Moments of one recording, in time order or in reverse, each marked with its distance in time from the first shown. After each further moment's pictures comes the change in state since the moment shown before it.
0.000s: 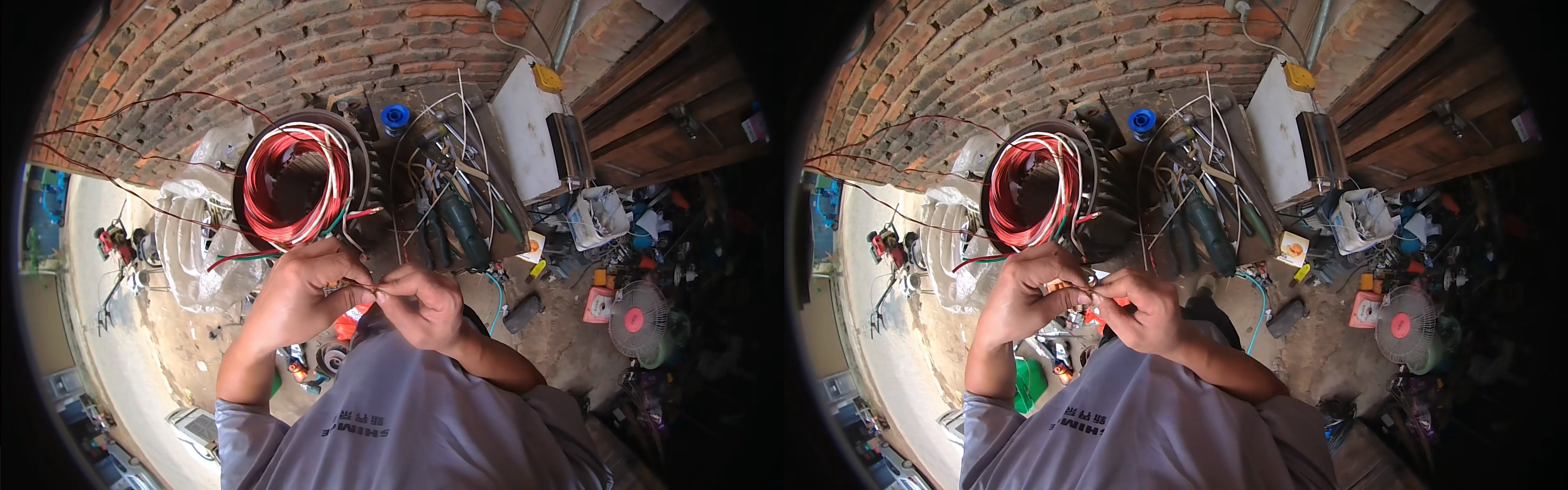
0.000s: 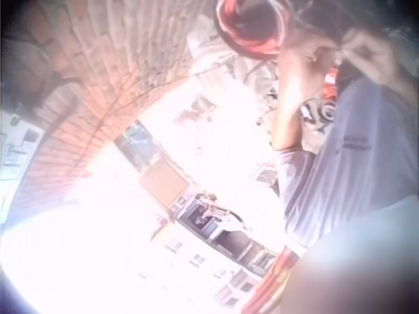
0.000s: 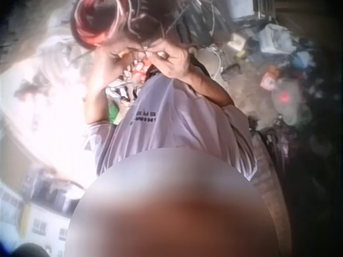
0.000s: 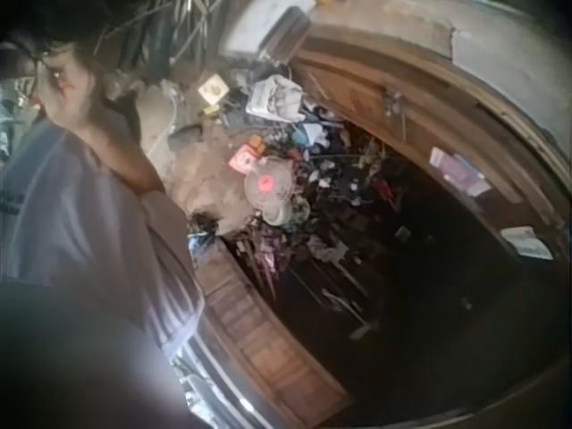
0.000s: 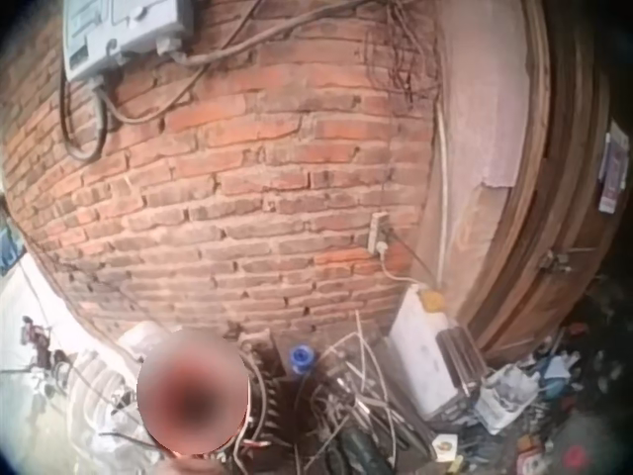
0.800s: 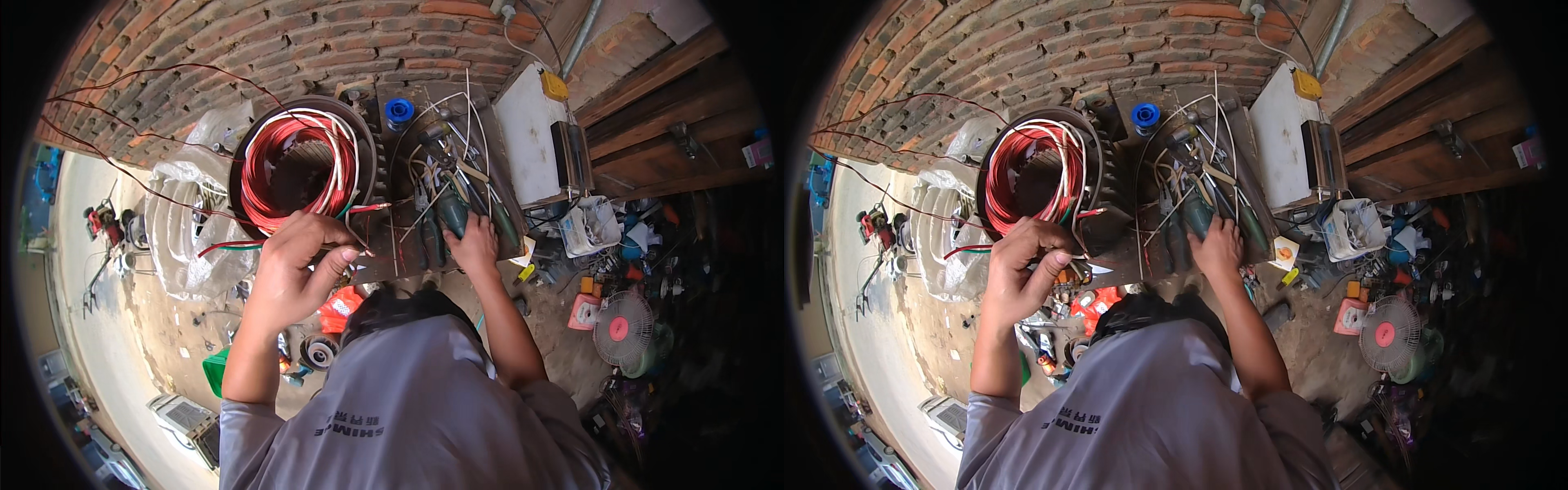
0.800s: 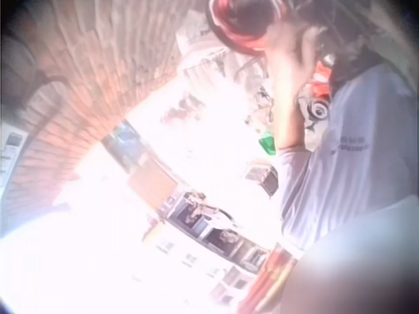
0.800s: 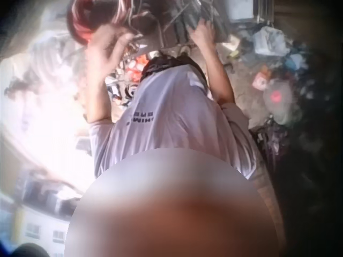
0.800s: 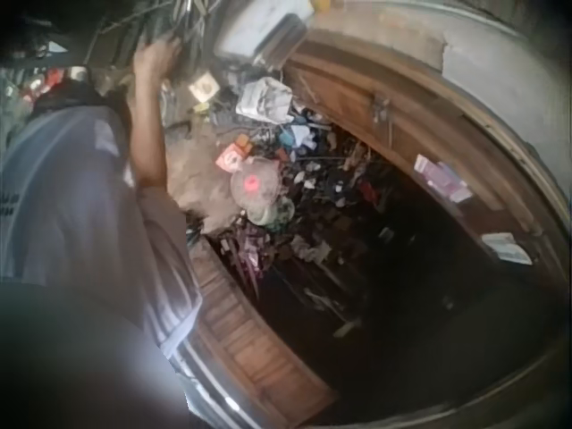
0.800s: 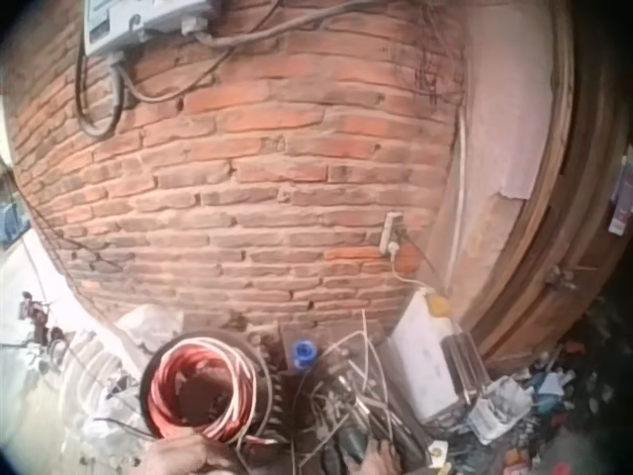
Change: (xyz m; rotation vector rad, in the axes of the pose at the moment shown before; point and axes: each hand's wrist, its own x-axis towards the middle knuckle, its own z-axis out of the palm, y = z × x) left_hand 0.003 -0.028 0.005 0.190 0.311 0.155; right_hand -0.032 0.162 -0.113 -1.281 -0.054 0.647
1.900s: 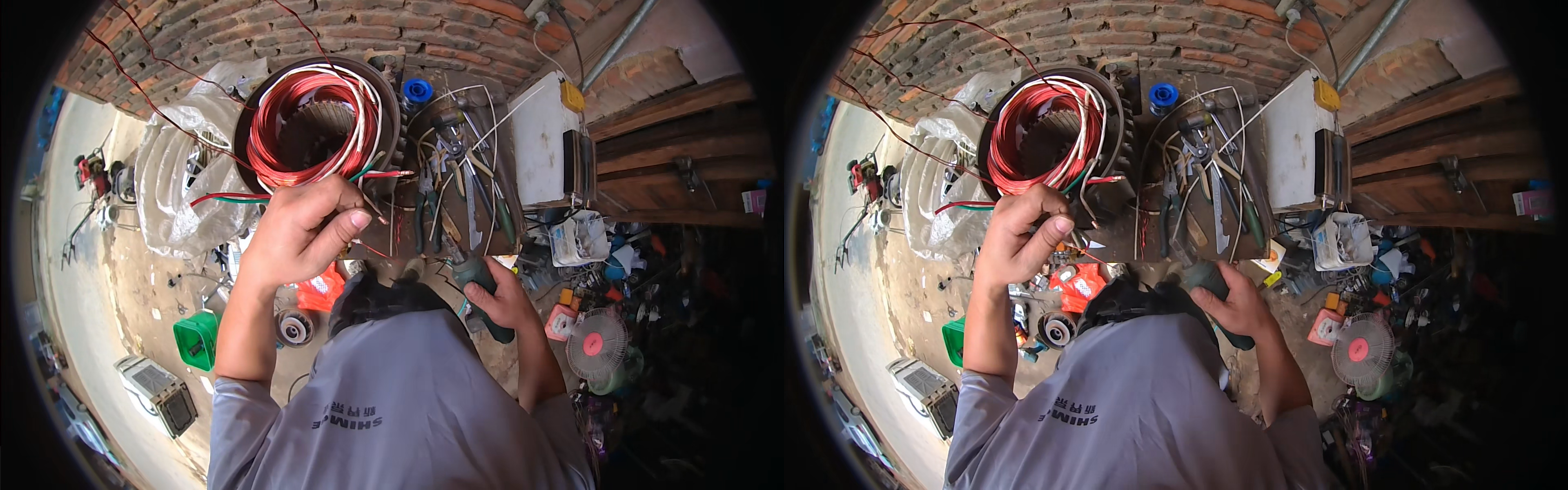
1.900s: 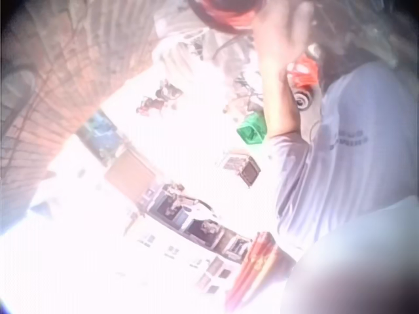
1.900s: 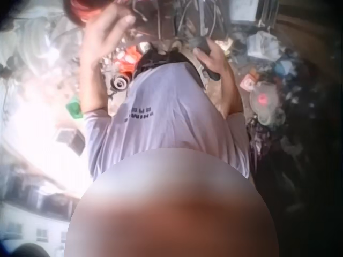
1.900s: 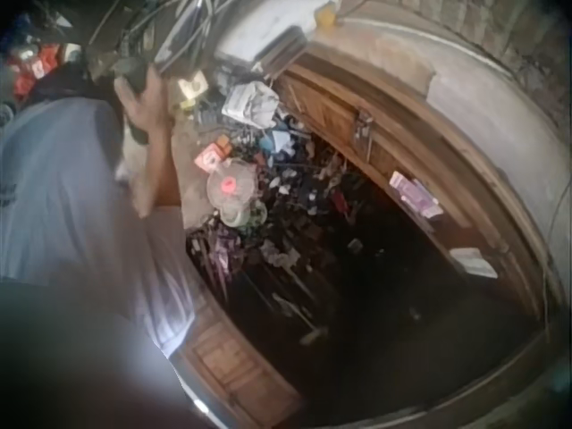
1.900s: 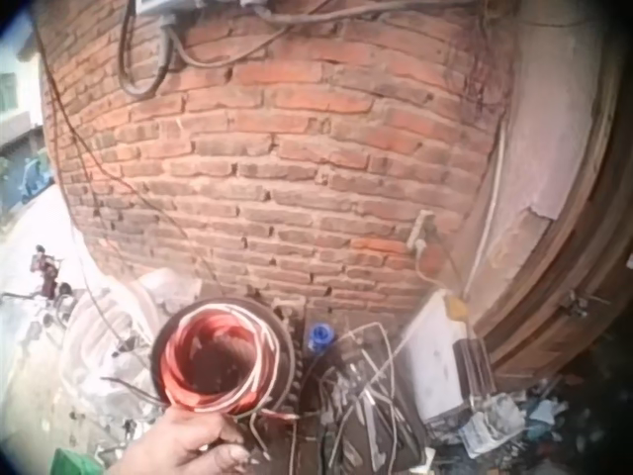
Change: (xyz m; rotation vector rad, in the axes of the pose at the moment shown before) left_hand -0.011 -0.011 0.007 -0.207 0.036 0.006; right_hand -0.068 0.015 -0.139 0.774 -0.636 -0.227
